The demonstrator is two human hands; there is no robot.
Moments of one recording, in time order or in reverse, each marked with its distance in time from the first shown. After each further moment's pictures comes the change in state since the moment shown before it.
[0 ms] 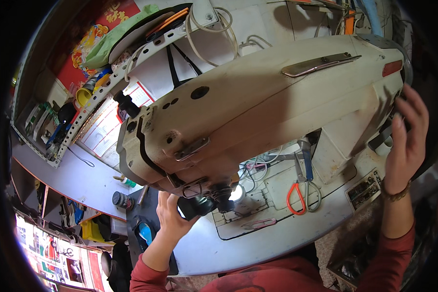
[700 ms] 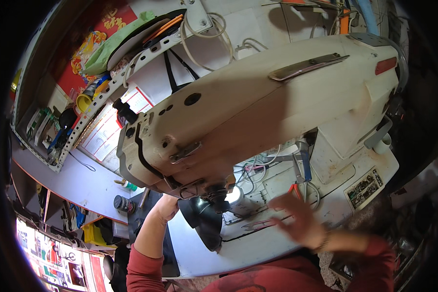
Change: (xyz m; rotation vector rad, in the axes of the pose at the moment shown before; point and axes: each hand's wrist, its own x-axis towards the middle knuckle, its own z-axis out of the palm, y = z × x) left_hand 0.019 -0.054 0.011 -0.867 -0.587 -0.670; right_hand -0.137 -0.112 0.067 0.654 -0.735 0.181
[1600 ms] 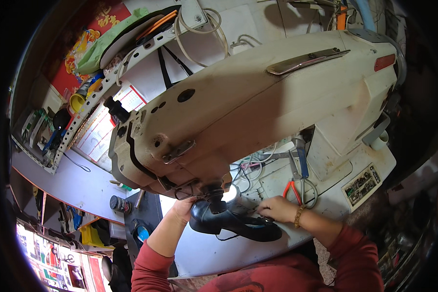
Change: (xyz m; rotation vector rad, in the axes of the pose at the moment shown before) left_hand 0.030 -0.028 0.053 -0.936 -0.214 -0.175; right_hand 0.001 0.094 0.085 0.245 -0.577 0.305
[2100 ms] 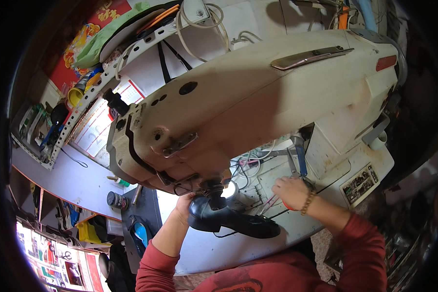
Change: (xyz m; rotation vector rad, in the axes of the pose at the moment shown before) left_hand 0.006 -0.012 0.008 -0.355 -0.063 -0.006; right_hand -0.018 -0.005 -0.047 -0.927 0.150 -0.145
